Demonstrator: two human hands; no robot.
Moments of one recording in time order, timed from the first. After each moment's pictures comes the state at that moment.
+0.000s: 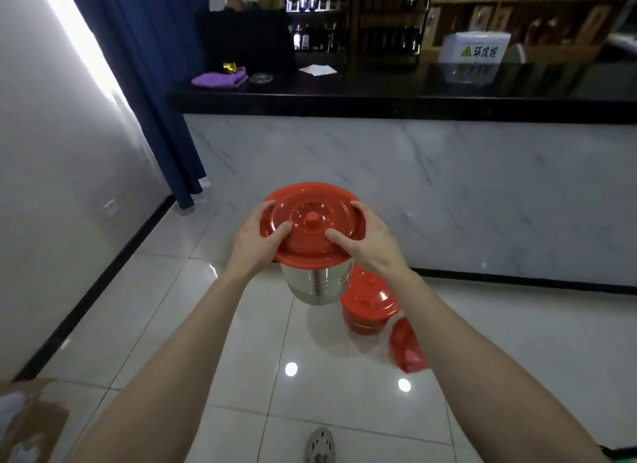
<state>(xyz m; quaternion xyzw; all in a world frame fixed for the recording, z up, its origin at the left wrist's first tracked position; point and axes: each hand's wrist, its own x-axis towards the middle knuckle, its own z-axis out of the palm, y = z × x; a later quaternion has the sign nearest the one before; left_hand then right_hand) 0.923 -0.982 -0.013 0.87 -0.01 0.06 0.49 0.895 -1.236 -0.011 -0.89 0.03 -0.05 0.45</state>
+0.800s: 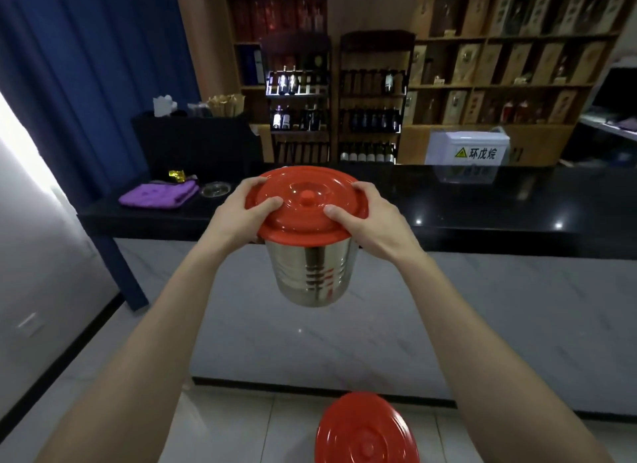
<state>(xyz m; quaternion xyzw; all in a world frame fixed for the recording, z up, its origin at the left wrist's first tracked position) 1.345 -1.091 0.174 0.86 -0.07 0.06 0.51 1.299 -1.352 0.166 -0.90 0.00 -0.11 0.41</state>
